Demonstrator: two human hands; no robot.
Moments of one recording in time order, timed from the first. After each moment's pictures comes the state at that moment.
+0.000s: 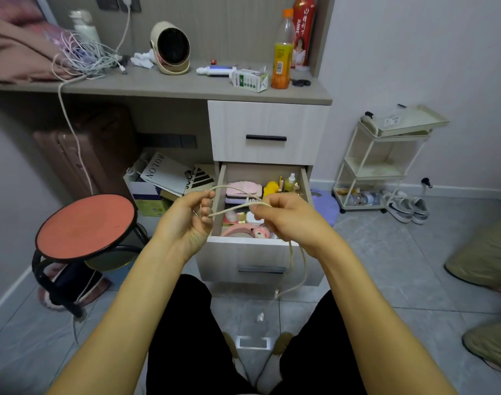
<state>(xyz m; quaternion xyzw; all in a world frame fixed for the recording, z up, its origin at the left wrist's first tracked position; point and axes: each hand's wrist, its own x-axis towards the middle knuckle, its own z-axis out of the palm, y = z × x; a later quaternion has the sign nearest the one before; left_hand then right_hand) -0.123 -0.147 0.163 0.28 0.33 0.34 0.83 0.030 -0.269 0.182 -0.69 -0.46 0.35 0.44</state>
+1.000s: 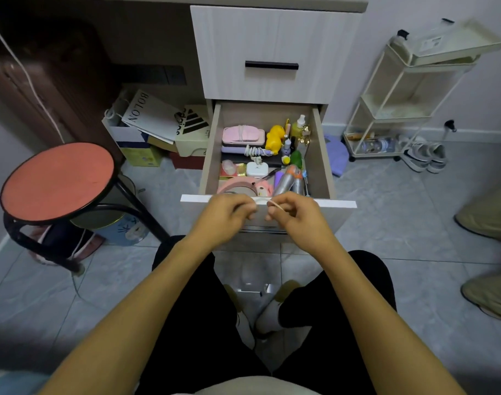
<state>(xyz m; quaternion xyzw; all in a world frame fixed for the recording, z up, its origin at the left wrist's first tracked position) -0.080 -0.128 0.011 0.86 0.26 0.20 0.38 0.065 -0.254 0.021 -0.71 -0.43 0.30 0.47</state>
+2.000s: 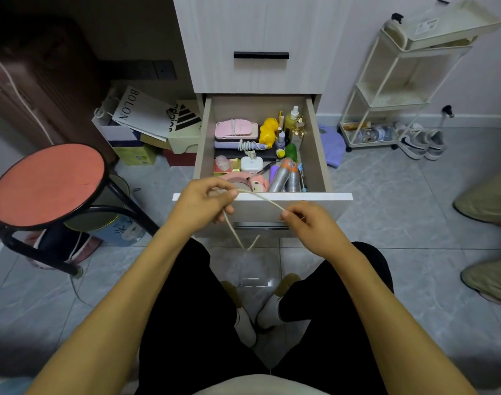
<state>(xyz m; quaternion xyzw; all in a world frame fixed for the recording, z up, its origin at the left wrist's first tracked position) -0.084 -0.118 0.037 0.71 0.39 0.18 0.56 0.092 -0.278 0.001 -0.77 -0.48 0.25 0.34</state>
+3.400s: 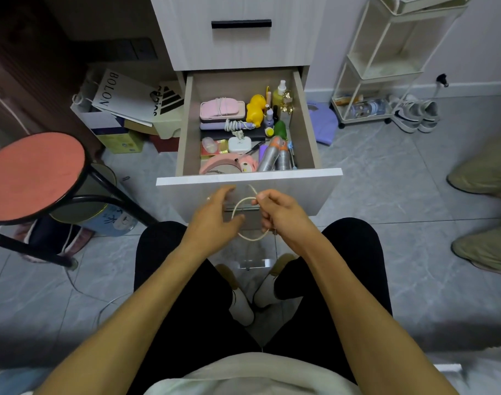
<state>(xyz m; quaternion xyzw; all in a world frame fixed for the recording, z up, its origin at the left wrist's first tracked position) -0.081 -0.164 -0.018 0.83 0.39 0.07 0.39 0.054 -0.268 -0.016 -0.64 -0.24 0.47 0.56</state>
